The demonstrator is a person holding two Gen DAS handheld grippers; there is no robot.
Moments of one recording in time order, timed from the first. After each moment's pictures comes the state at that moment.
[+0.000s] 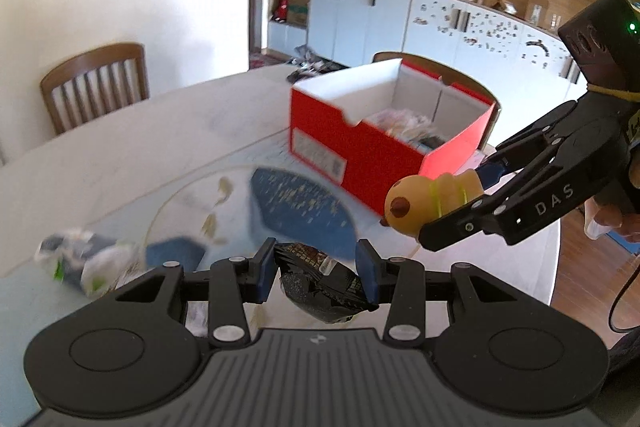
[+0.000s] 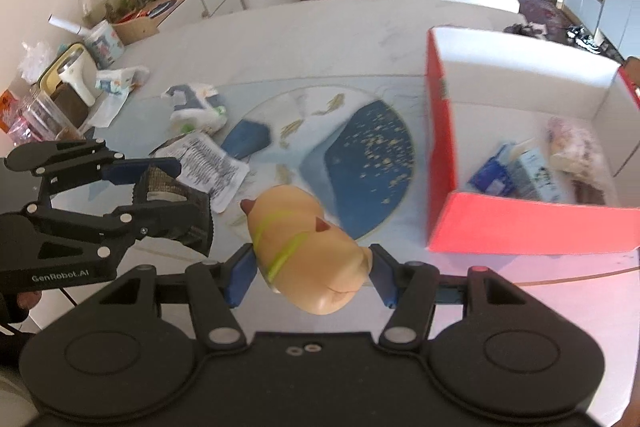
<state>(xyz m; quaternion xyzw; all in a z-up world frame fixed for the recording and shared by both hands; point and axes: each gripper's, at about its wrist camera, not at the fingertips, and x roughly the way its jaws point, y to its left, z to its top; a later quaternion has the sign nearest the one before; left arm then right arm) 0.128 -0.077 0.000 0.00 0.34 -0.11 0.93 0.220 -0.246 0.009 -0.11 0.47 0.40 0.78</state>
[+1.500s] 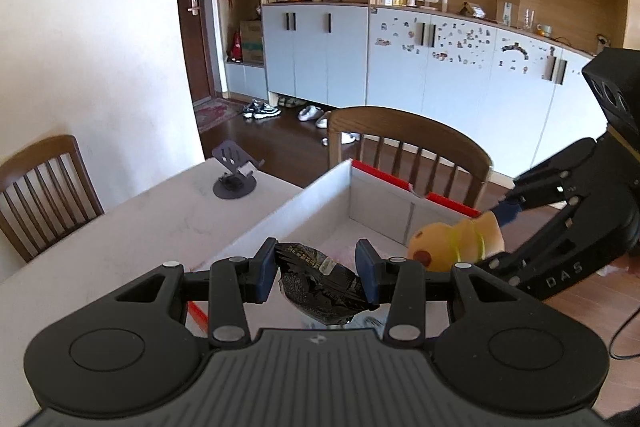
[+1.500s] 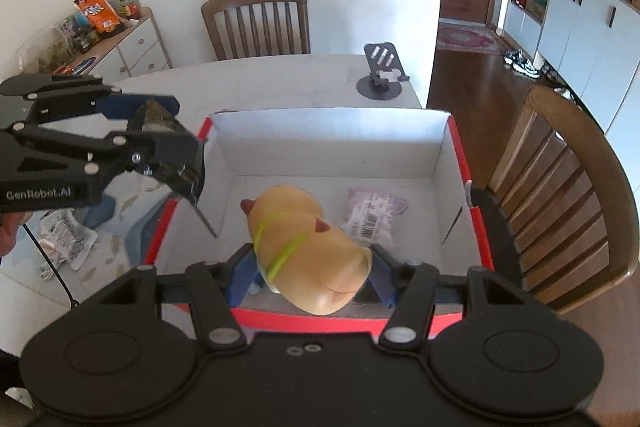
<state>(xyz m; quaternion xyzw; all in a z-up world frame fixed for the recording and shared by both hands) 0.332 -0.209 0.049 0.06 0.30 -0.14 0.94 0.381 -0.373 0.033 -0.11 0.43 0.35 0.83</state>
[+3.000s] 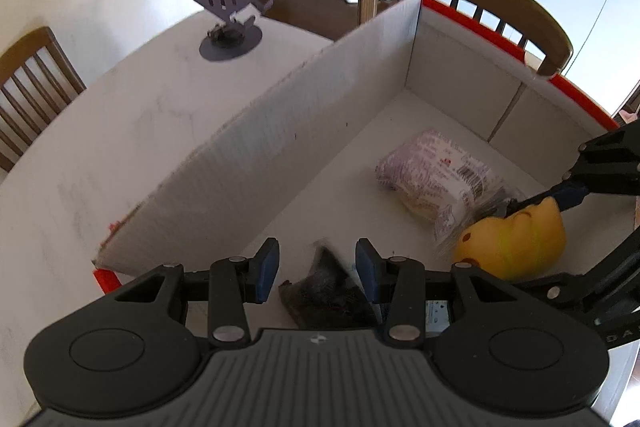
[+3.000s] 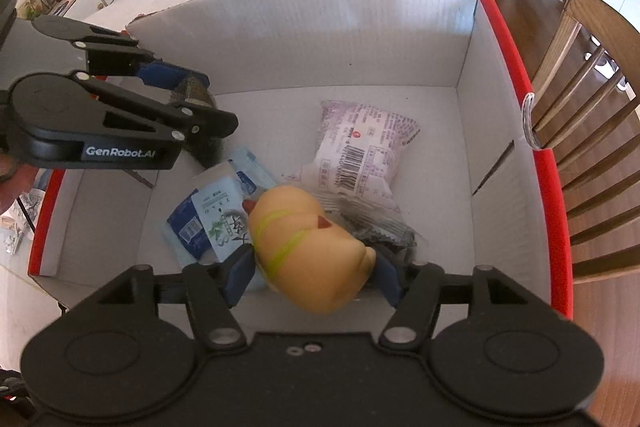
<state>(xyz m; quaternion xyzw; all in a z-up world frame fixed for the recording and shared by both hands) 0.448 -0.218 -0.060 0.09 0.51 -0.10 0.85 0.440 -0.356 -0.061 -0.13 0.55 0.35 0.75</state>
